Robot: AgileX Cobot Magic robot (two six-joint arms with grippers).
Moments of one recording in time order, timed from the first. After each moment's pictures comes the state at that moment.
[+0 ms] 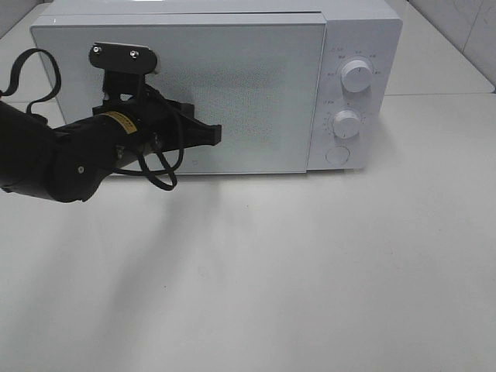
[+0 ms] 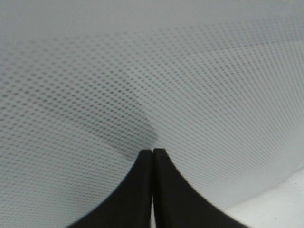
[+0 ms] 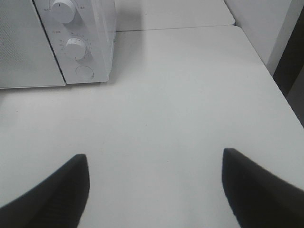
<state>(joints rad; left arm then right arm) -0.59 1.96 -0.90 -0.27 -0.68 0.08 0.02 0.00 -0.49 -0.08 0.97 0.03</state>
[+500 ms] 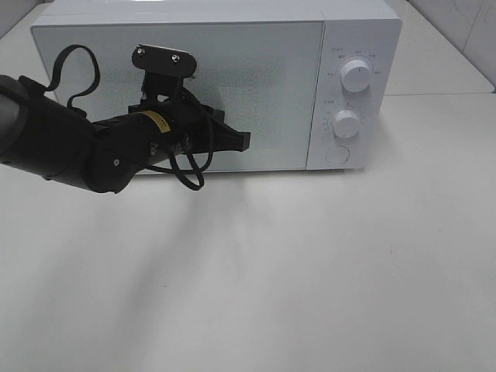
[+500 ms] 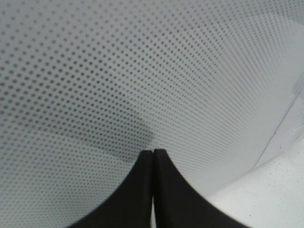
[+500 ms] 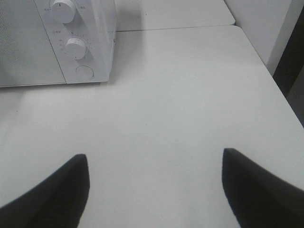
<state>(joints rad) -0.63 2.04 -1.03 -0.22 -0.58 0.09 0.02 0.00 -0.49 -0.08 0.97 0.03</state>
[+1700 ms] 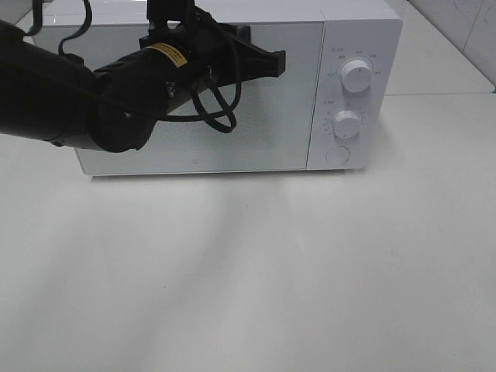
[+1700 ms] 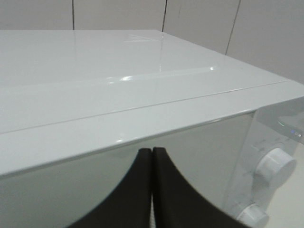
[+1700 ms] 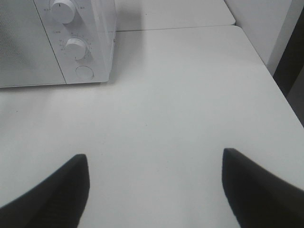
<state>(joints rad) -0.76 1.90 -1.09 -0.35 -0.66 0.16 0.02 0.00 -0.49 -0.08 0.97 0.03</state>
